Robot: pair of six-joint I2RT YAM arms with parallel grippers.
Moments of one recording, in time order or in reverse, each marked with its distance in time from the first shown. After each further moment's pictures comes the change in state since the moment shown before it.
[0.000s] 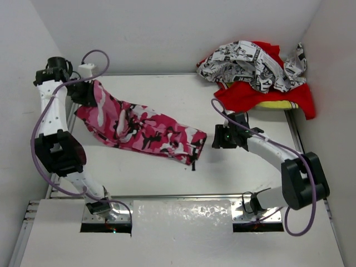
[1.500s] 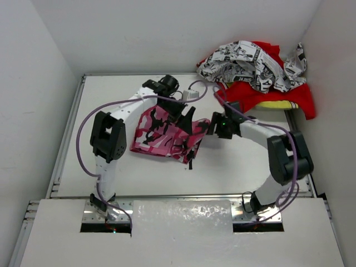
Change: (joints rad) left arm -0.833 0.297 -0.023 0.246 0.386 -0.331; right arm -0.010 0.334 0.171 0.149 -0.042 0.214
